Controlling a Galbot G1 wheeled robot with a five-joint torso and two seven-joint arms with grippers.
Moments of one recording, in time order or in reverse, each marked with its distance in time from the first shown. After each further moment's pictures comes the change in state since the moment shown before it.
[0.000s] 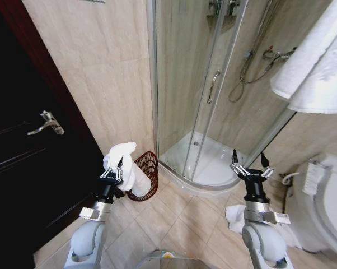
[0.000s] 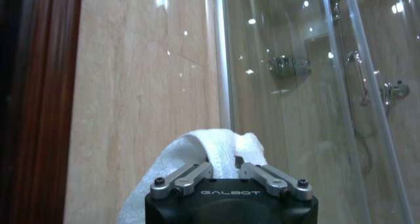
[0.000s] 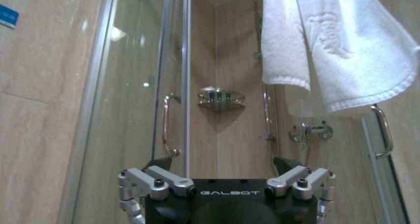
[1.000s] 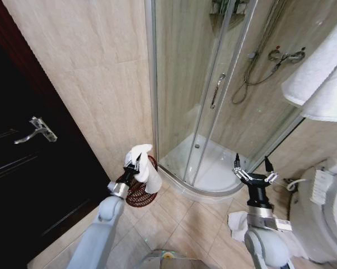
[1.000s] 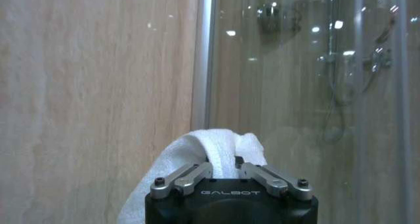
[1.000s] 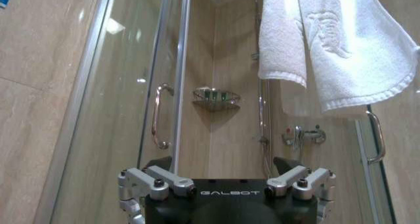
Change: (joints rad) left arm -0.432 0.192 0.288 0.479 -0.115 0.078 -0.109; right arm -0.045 -0.003 0.020 -0.020 -0.044 0.066 0.021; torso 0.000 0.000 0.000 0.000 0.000
